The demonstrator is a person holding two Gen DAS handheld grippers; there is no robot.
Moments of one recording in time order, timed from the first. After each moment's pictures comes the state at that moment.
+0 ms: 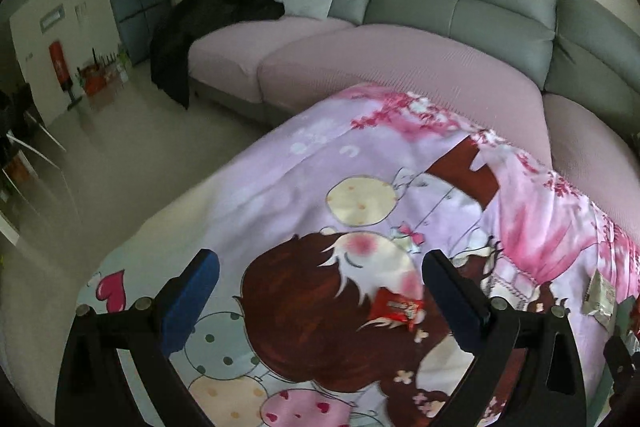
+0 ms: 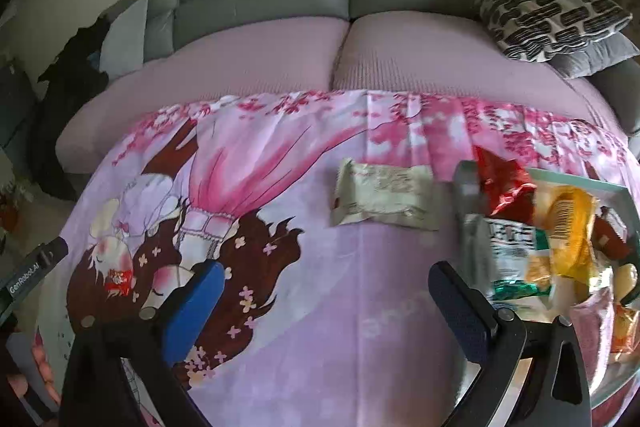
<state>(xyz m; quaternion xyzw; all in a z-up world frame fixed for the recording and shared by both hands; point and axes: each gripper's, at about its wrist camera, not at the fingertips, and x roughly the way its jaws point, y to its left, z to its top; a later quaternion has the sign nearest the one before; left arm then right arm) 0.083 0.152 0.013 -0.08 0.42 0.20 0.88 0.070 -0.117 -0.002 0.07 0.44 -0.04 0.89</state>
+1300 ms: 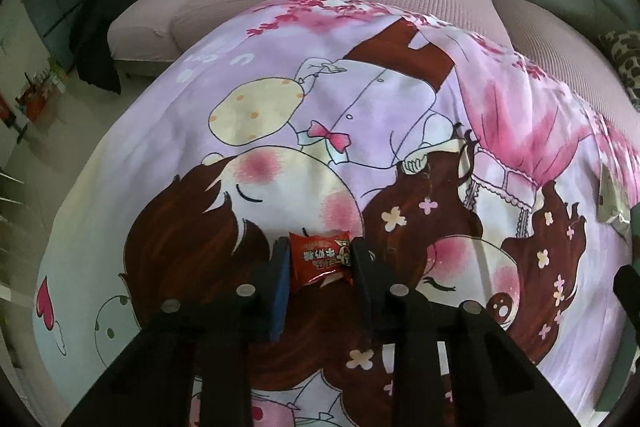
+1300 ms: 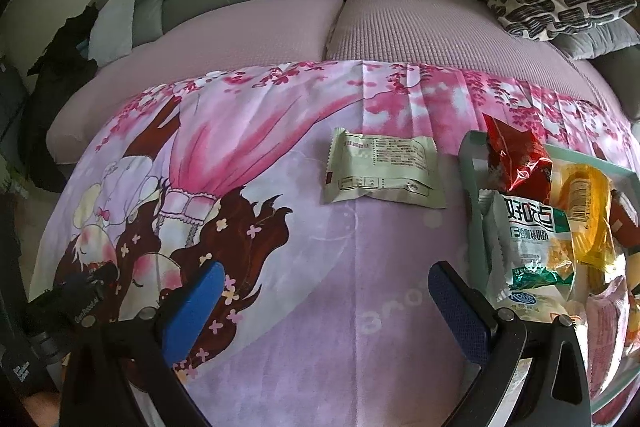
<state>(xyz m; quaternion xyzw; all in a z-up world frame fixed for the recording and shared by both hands) 0.115 0.108 -0.055 -0.02 0.53 0.09 0.85 0.079 -0.123 -0.025 0.08 0.47 -0.05 0.88</state>
